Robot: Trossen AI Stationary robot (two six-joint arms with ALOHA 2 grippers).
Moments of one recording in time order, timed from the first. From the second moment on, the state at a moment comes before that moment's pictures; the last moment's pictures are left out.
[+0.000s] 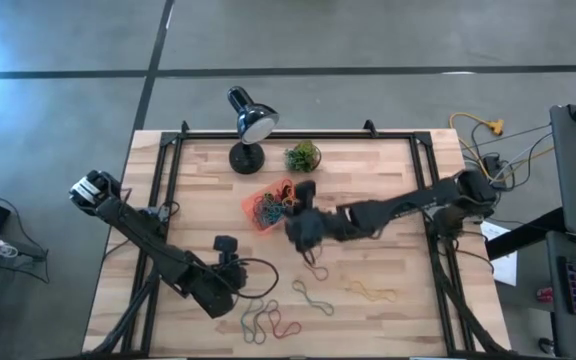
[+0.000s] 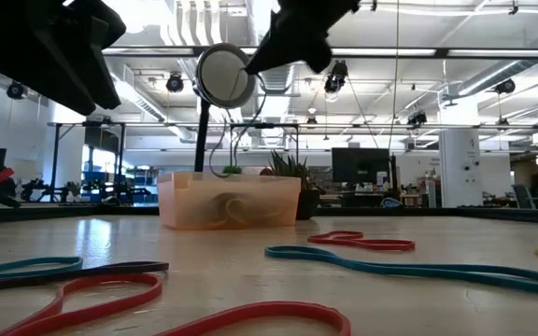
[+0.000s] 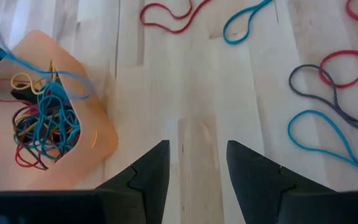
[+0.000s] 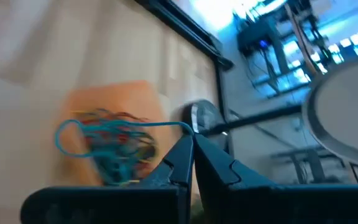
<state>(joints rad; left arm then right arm) -0.69 1.50 1.01 -0.63 -0.60 -0.44 0.20 1.75 1.33 -0.22 0.63 -0.46</state>
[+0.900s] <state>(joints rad) -0.69 1.50 0.96 -0.64 -0.61 -0.44 -0.08 1.88 1.33 -0.09 0.21 -0.30</state>
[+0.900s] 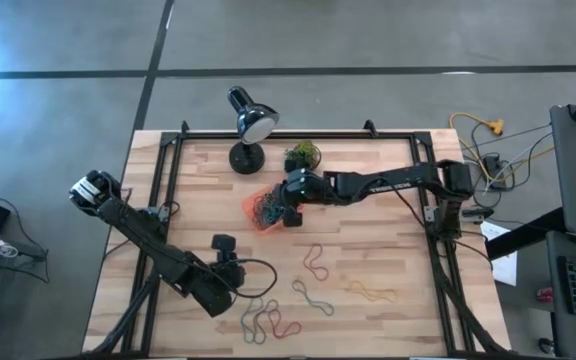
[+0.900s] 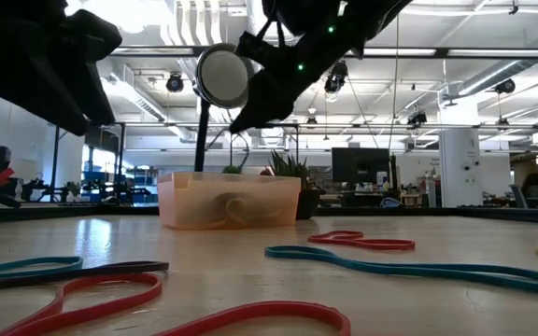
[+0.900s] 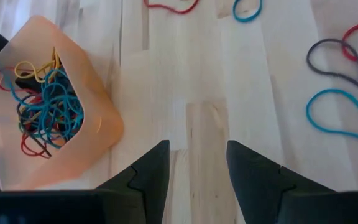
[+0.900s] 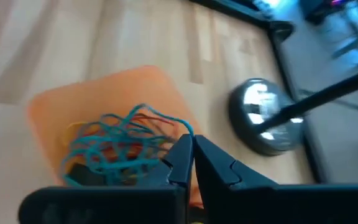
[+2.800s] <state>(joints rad) -0.64 1.73 0.97 -0.29 -0.28 -0.47 0.64 1.89 1.32 -0.55 0.18 0.34</state>
